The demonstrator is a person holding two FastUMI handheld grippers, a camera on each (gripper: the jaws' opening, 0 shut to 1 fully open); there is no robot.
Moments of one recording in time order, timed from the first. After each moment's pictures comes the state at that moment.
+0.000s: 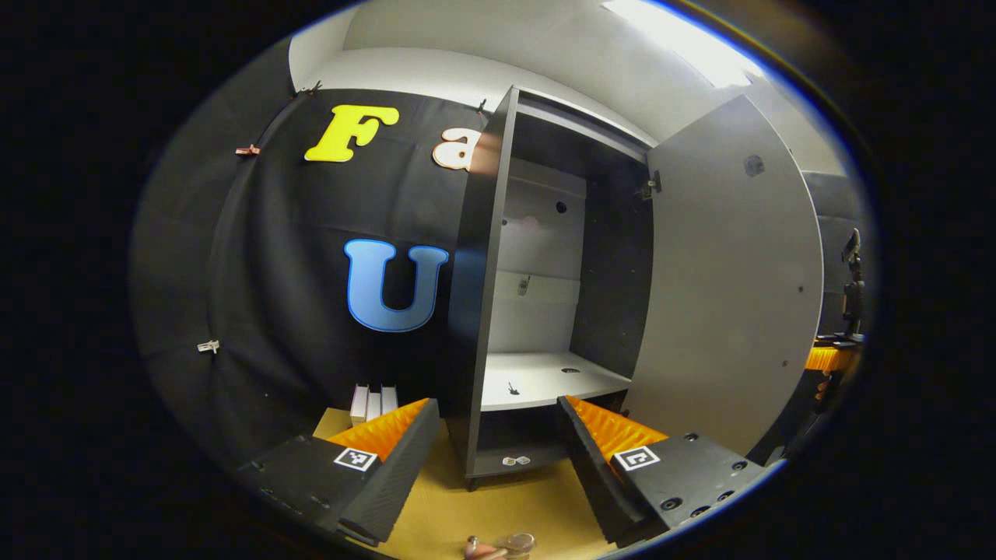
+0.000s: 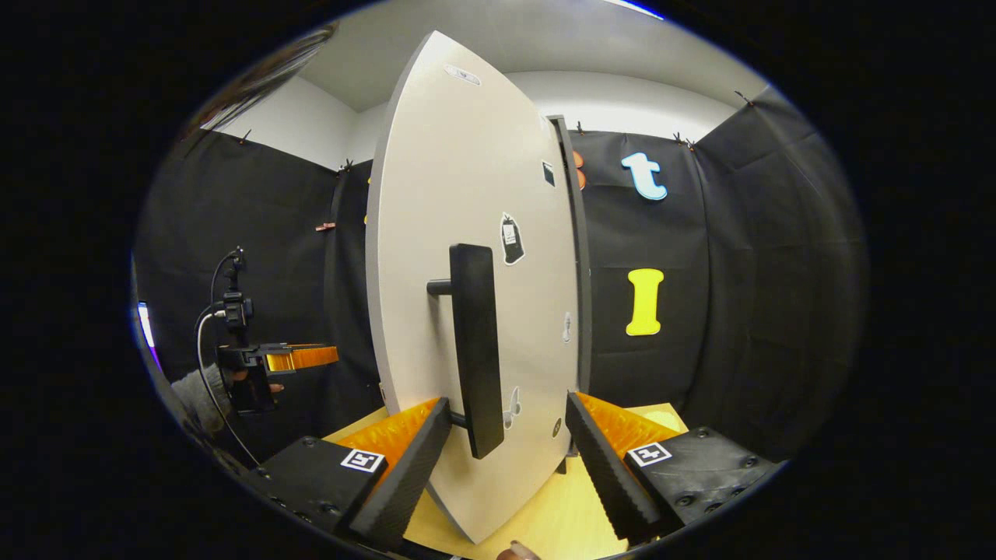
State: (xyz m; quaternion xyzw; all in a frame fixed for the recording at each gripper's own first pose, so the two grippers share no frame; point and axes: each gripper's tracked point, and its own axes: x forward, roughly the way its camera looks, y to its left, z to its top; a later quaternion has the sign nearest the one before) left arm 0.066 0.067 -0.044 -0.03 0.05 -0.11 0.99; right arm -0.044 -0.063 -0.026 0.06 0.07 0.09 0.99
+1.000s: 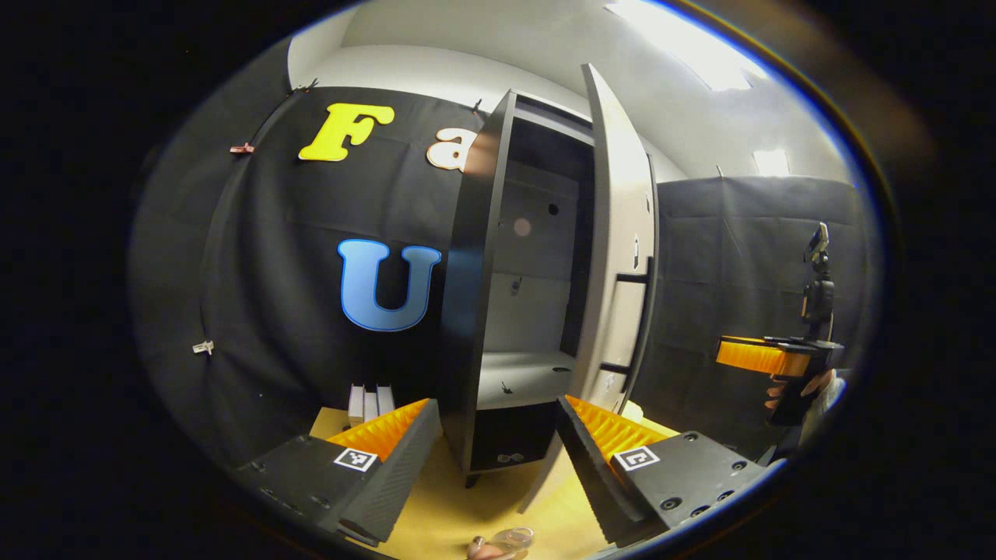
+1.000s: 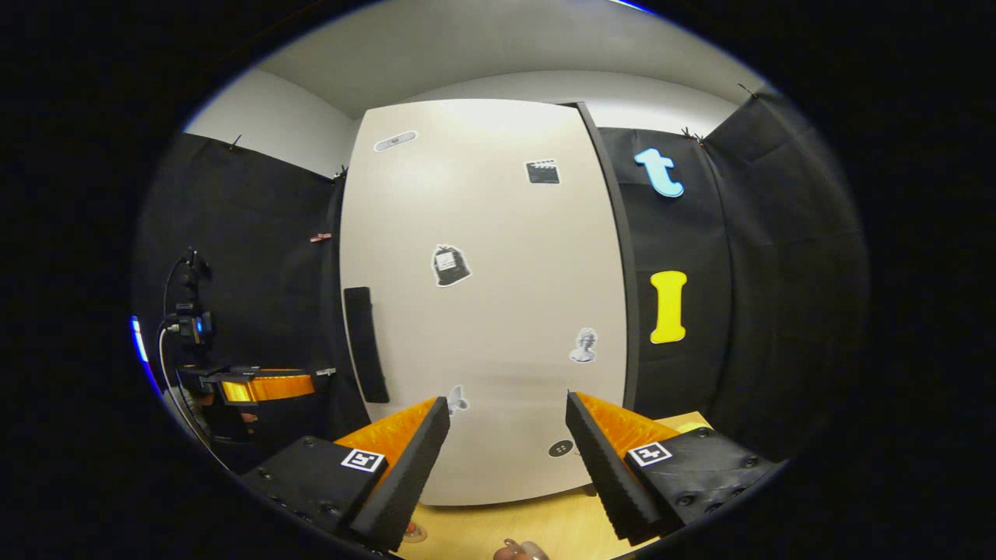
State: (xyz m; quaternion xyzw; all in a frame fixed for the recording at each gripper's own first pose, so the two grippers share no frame) left arm 0.062 0.063 -0.039 -0.05 0.06 -0.10 0.99; right arm 0.042 -0.042 -0.023 0.08 0.05 0.08 0.99
